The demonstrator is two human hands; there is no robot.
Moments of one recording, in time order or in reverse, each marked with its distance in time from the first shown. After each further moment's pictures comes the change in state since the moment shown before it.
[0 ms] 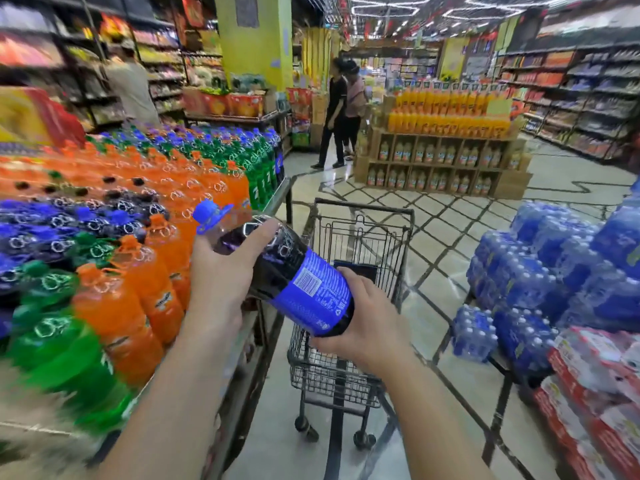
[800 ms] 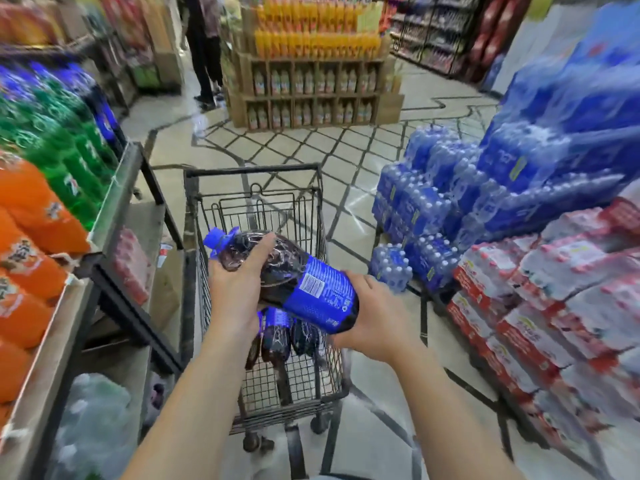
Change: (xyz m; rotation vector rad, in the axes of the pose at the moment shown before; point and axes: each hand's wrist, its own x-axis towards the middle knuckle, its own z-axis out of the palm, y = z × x) left_hand 0.171 -0.217 0.197 -0.098 -0.231 -0.528; right_hand 0.122 0.223 0.042 -0.179 -0.042 0.476
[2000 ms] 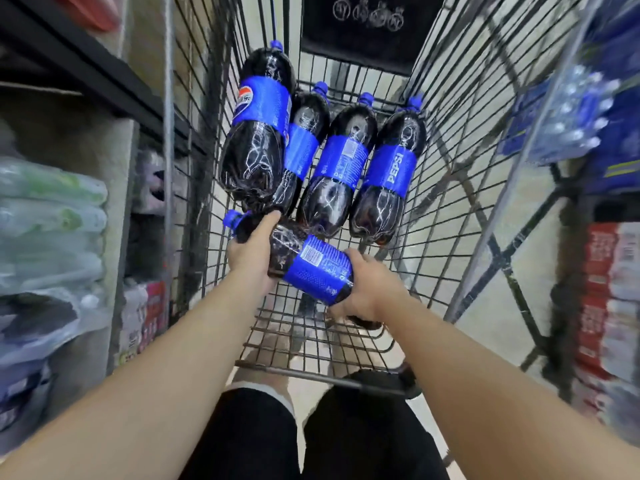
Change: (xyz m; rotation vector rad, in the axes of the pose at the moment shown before) left_hand 0.270 -0.383 -0.199 -0.010 0.735 -0.791; right_hand 0.160 0.128 0.409 -0.124 -1.069 0.095
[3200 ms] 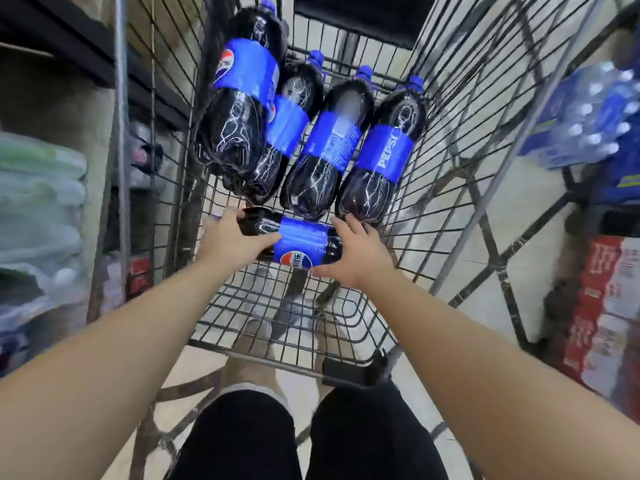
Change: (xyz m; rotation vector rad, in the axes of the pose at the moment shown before) left_hand -0.003 0.013 0.008 1.309 0.086 0.313; right_hand 0.041 0.020 -0.041 -0.075 -0.029 -0.030
